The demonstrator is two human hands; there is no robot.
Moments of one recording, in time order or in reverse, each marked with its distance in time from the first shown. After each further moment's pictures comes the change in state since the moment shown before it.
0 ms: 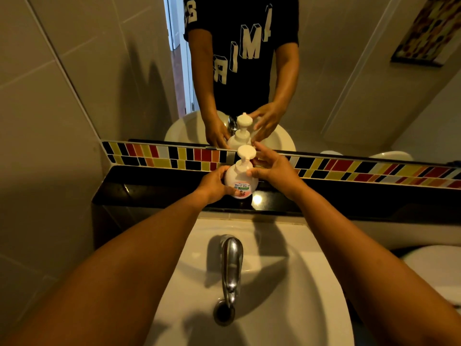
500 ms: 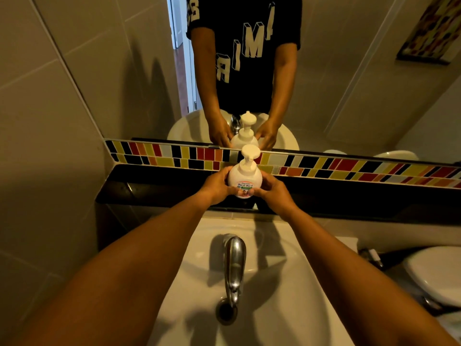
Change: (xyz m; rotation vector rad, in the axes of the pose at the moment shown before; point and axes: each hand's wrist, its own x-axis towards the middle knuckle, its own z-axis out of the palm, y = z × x) left_hand 0.002 -0.006 0.004 0.013 -0.011 0.034; right_hand -0.009 0.063 0.032 0.024 0.112 0.135
